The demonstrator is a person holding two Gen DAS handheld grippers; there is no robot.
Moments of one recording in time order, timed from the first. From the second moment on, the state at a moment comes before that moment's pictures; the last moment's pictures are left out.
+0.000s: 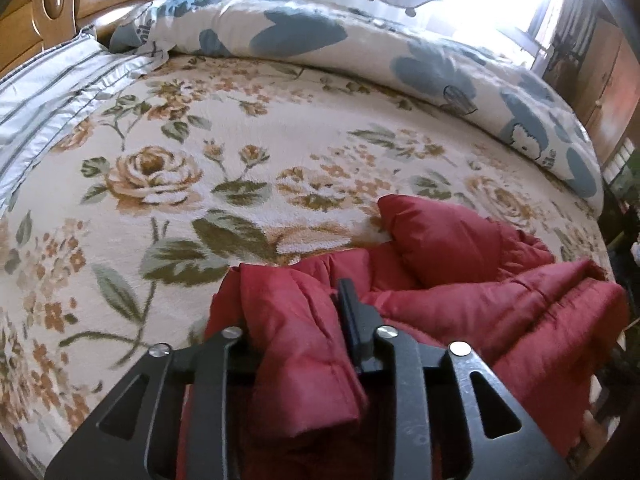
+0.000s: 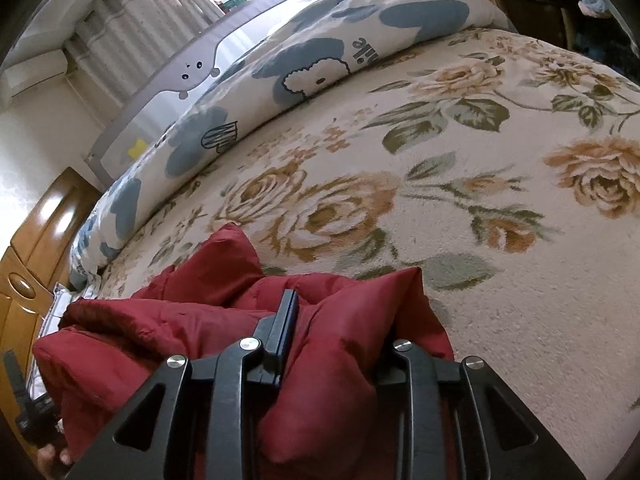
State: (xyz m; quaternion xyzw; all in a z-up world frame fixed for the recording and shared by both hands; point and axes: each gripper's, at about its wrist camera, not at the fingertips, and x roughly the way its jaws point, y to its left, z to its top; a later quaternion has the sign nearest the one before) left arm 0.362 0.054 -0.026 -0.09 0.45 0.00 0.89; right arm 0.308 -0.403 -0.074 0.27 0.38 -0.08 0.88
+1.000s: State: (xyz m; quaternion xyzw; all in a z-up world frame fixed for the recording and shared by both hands) left arm 0.306 -0.036 -0.047 0.05 0.45 -0.08 0.89; right arm 0.258 -0.367 0.009 0.20 0.32 -0.03 0.93
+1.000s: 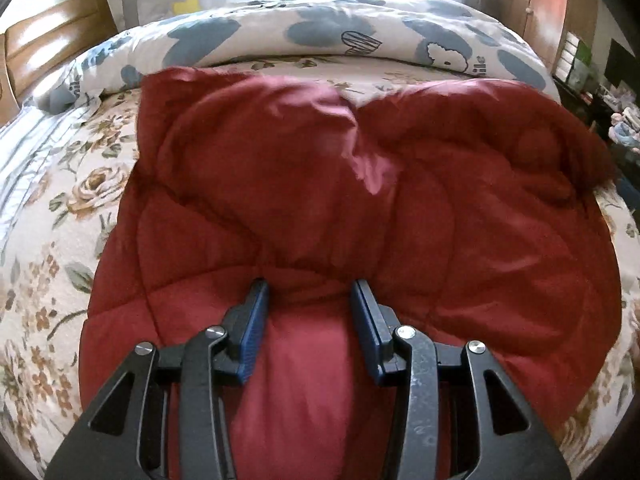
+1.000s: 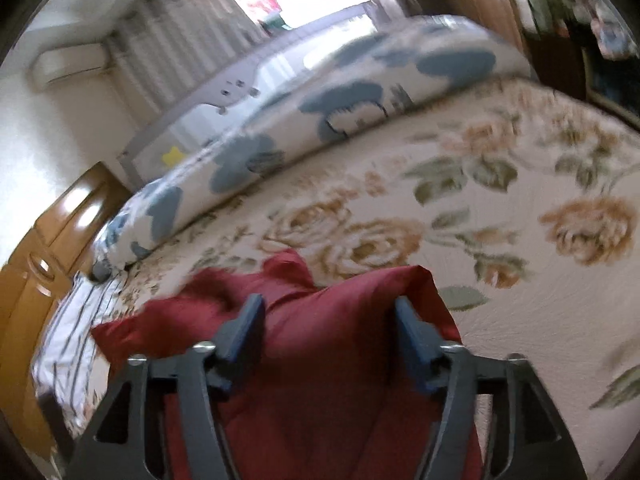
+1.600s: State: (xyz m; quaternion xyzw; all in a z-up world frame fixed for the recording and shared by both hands) left arm 0.370 0.015 -0.067 0.00 0.49 -0.03 0.87; right arm 0.347 -0.342 -0.073 0.15 0.48 0.01 0.87
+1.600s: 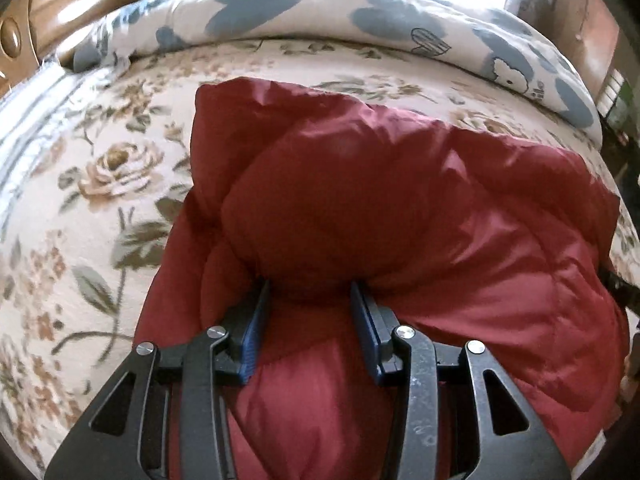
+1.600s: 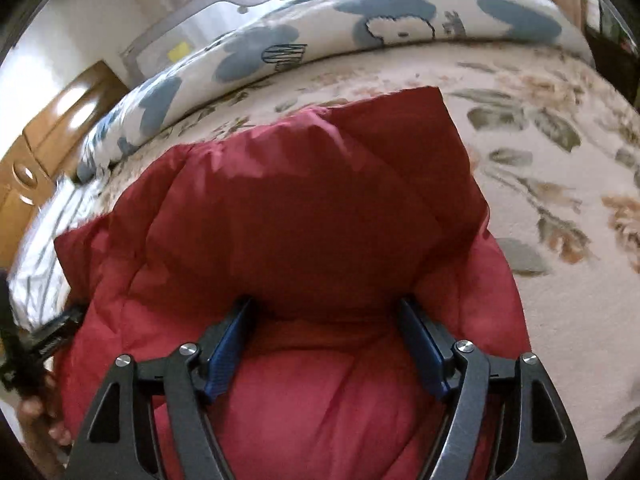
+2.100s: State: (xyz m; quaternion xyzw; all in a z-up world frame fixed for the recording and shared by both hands) left arm 0.361 0.022 -0.059 -0.02 0.48 -0.04 0.87; right arm 0.338 -0.347 -0.084 0.16 0.46 0.00 0.87
